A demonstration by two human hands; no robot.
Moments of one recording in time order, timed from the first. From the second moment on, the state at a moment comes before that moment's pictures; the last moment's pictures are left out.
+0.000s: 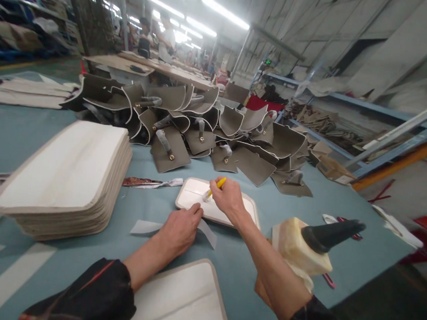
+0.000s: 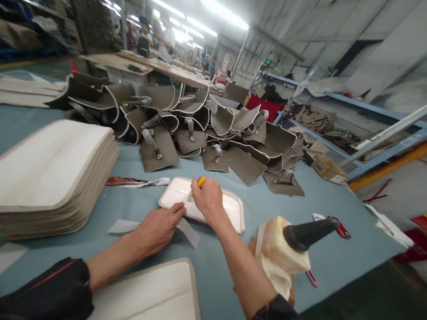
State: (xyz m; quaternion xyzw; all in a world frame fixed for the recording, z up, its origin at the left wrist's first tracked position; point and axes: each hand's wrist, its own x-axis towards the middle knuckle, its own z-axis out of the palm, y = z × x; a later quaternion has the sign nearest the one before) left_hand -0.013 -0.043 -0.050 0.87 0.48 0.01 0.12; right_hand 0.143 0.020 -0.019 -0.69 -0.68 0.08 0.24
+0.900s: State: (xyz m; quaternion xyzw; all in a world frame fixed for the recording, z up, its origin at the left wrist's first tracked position) left_hand -0.010 -0.039 -0.054 0.87 0.48 0.00 0.11; right_hand 0.232 -0.009 -0.026 -0.71 -0.62 0.11 0.32
